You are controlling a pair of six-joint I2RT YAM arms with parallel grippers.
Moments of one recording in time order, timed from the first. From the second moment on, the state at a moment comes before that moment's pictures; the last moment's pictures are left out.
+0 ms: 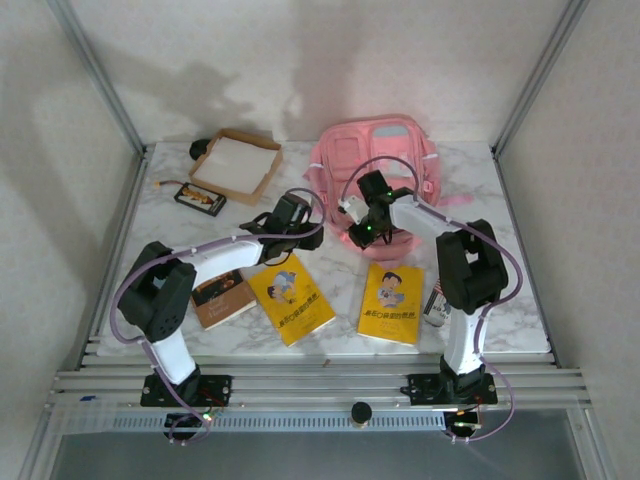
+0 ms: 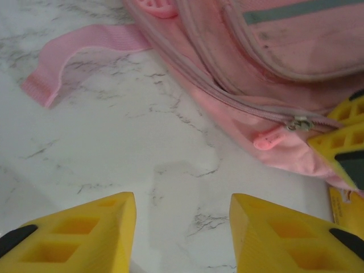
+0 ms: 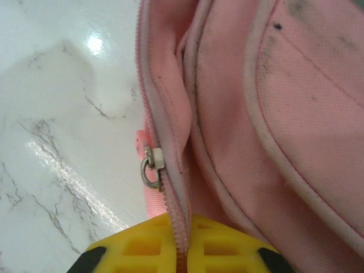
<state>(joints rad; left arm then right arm) -0.61 1.75 1.12 -0.15 -0.03 -0.42 0.46 1.92 1.40 -0.68 -0.18 -0.35</state>
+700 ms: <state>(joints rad) -0.60 1.77 1.11 0.08 0.21 -0.02 0.44 1.75 1.41 -0.70 -0.32 -0.54</state>
